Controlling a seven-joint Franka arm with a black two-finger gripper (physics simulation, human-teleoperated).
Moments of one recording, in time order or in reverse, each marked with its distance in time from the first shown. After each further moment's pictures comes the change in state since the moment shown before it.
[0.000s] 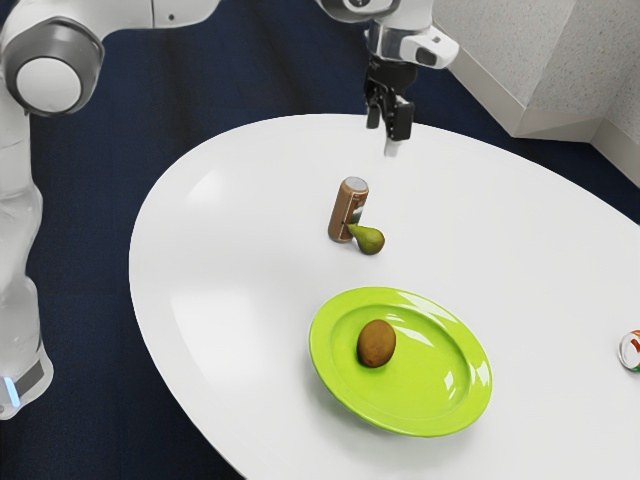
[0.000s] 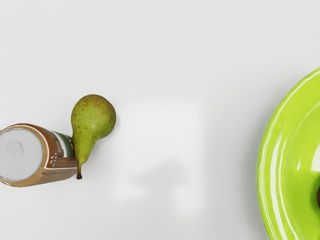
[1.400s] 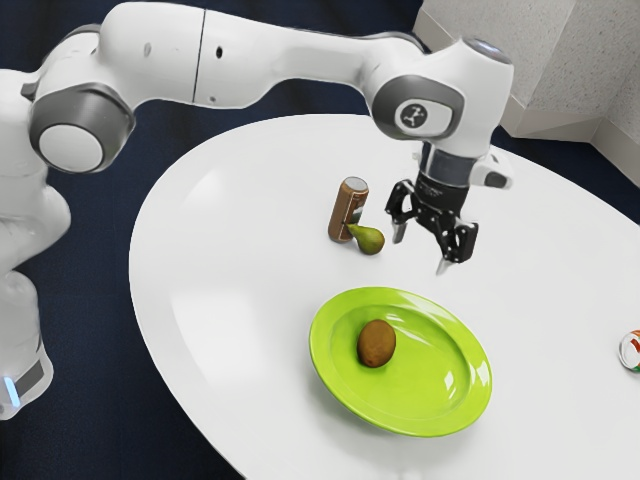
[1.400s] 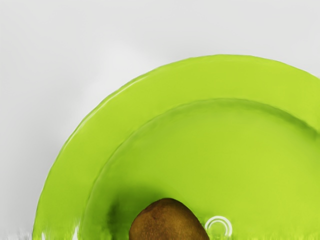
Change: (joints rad) arm -0.650 0.226 0.457 0.011 -0.174 0.066 -0.660
